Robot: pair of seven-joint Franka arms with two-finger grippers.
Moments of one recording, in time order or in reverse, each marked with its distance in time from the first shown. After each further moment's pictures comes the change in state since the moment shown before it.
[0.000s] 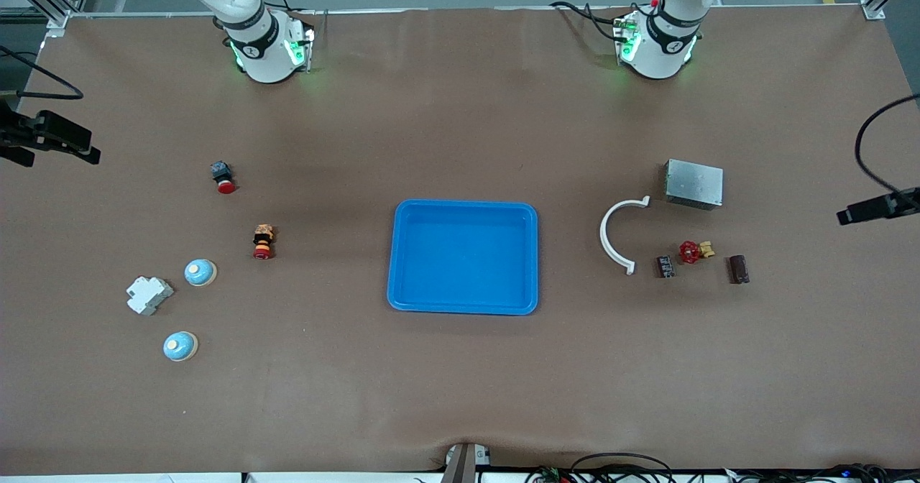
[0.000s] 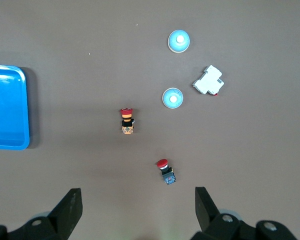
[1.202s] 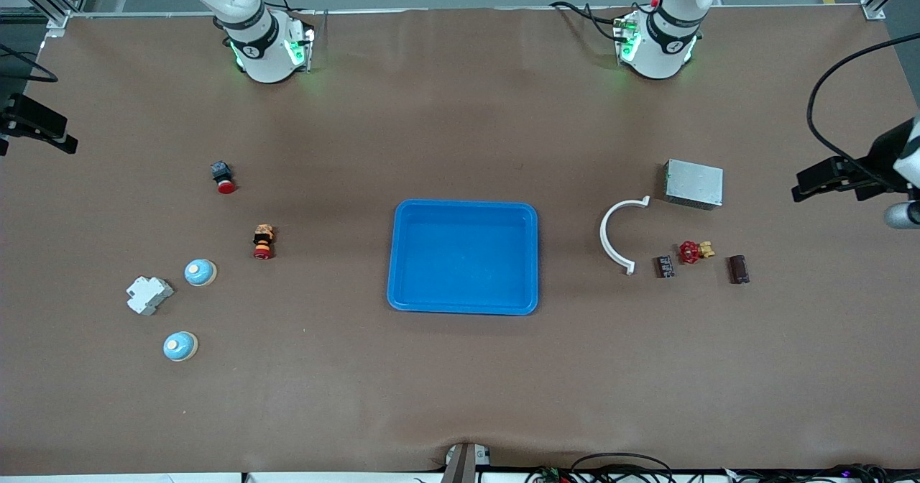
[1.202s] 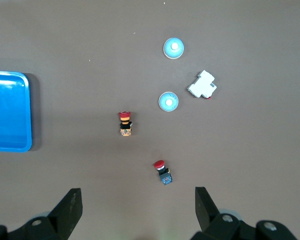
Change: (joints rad) left arm -0.276 -0.073 0.114 -0.011 -0.002 -0.013 -0.009; right arm 0.000 0.000 -0.013 0.071 -0.001 -0.042 -0.008
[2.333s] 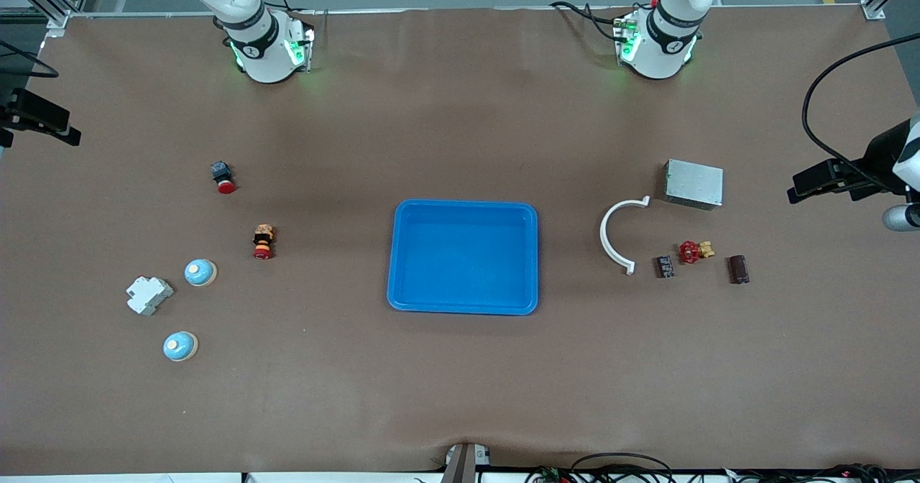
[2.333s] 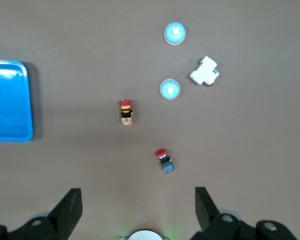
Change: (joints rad) left arm -0.198 0.000 0.229 0.000 -0.065 0.000 -0.019; right arm -0.003 0.000 -0.006 0.000 0.008 -0.050 0.005
